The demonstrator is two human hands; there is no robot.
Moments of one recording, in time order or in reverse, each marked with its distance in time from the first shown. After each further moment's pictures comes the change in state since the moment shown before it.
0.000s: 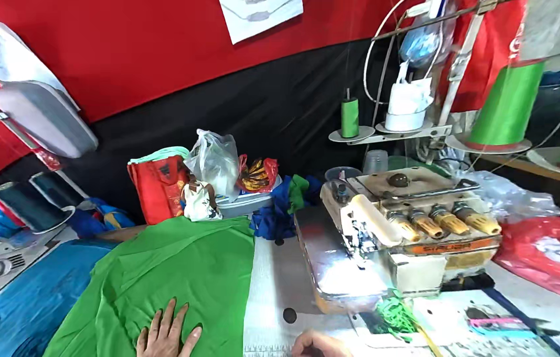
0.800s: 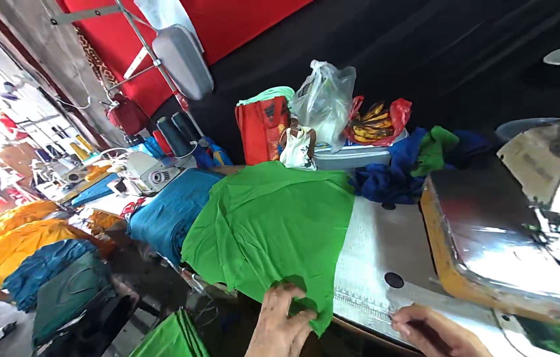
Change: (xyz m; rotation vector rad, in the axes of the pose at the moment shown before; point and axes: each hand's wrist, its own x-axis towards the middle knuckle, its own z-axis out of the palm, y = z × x) left_hand -0.092 0.057 0.011 -0.226 0.334 0.405; right_hand -0.003 -0.003 -0.007 -0.203 -0.108 0.013
